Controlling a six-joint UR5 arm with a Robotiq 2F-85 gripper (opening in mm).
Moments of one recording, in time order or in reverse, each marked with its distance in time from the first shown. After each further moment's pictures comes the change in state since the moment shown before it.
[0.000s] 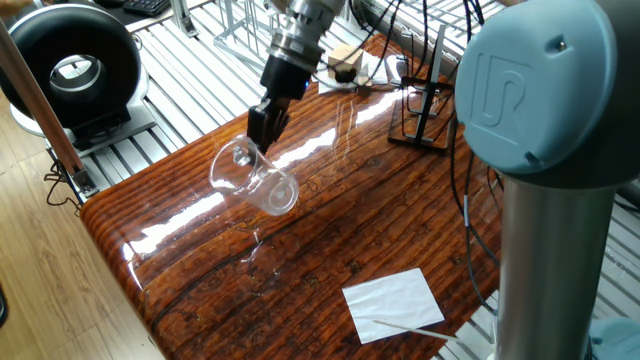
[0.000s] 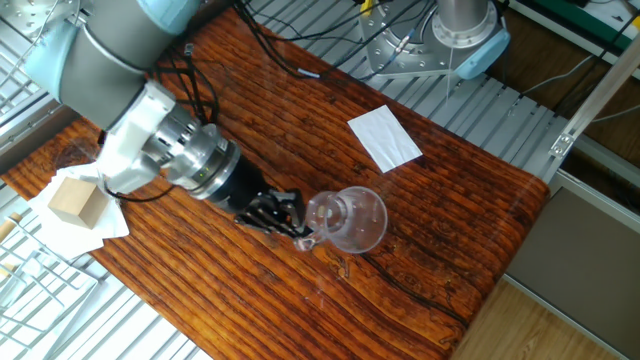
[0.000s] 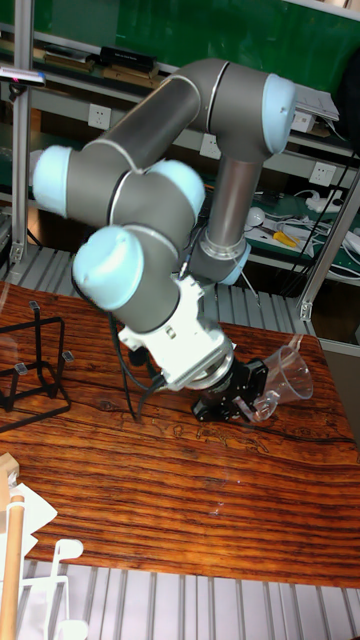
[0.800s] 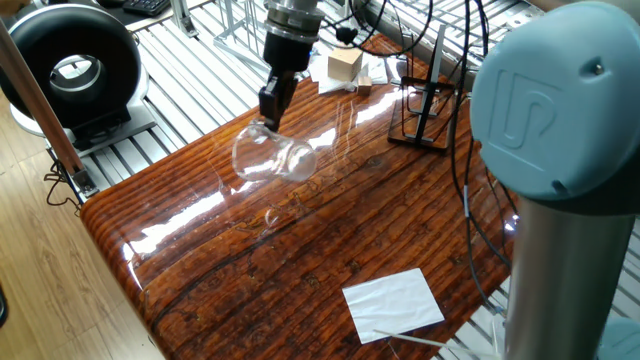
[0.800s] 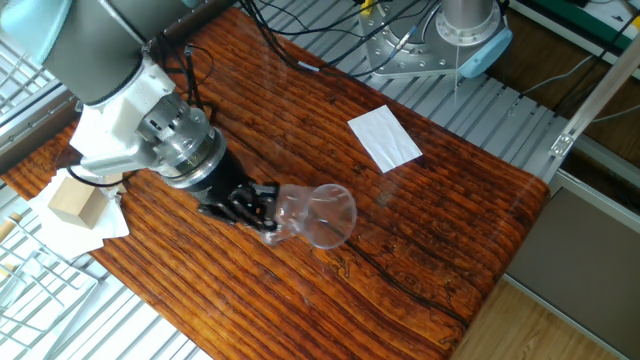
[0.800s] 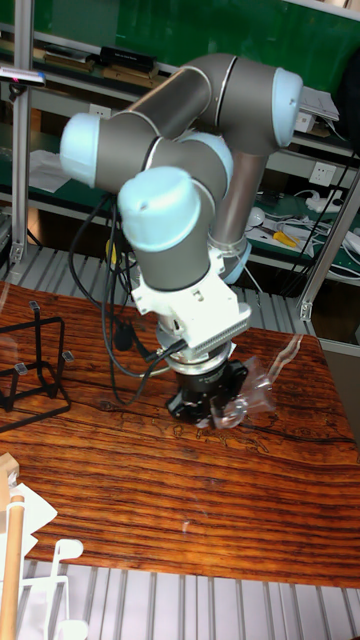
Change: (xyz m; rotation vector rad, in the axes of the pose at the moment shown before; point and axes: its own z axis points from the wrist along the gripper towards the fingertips) arm 0.001 -0.064 -0.046 0.377 0.058 -0.123
